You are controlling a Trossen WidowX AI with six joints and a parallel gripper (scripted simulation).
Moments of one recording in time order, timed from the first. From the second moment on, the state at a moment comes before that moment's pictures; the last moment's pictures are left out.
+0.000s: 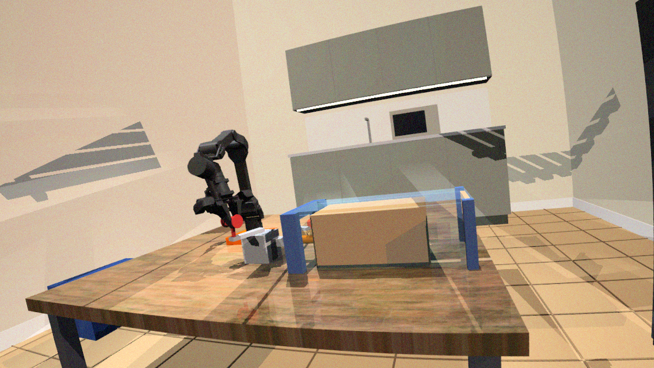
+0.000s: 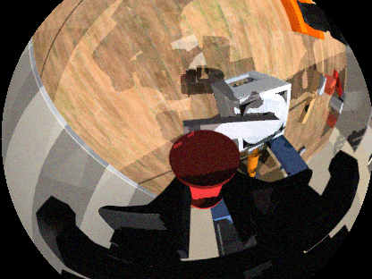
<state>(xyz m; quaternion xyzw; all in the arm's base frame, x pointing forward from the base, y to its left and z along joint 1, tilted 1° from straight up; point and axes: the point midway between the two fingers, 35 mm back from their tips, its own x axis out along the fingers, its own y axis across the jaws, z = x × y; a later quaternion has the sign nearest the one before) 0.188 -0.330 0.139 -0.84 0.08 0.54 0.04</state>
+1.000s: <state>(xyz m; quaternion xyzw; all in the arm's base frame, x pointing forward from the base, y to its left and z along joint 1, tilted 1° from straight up) 0.209 -0.332 0.139 -0.83 0.09 0.54 0.05</state>
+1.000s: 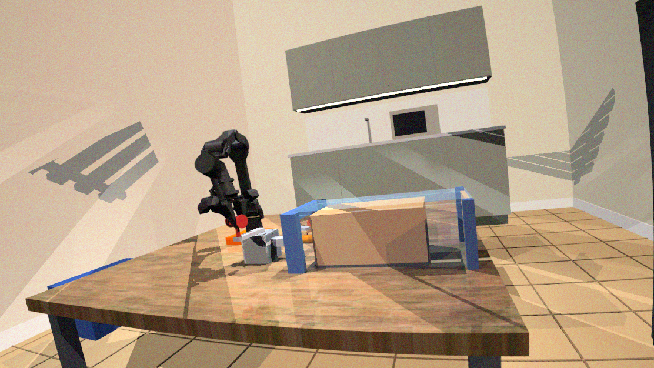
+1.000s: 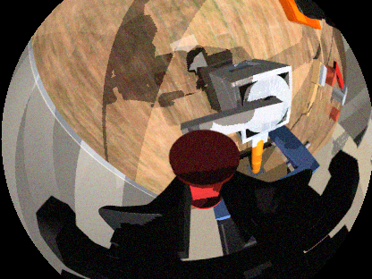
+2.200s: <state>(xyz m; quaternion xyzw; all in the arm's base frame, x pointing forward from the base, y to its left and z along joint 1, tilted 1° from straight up) 0.249 -0.323 0.139 -0.84 0.09 0.54 0.04</state>
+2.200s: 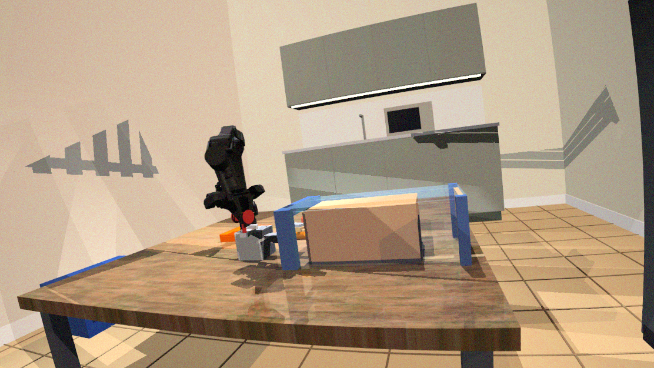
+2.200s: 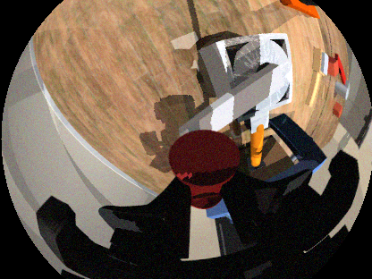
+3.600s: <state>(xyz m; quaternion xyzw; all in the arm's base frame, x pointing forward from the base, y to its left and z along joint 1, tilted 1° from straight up) 0.267 -0.312 0.140 -0.84 0.10 0.54 0.04</state>
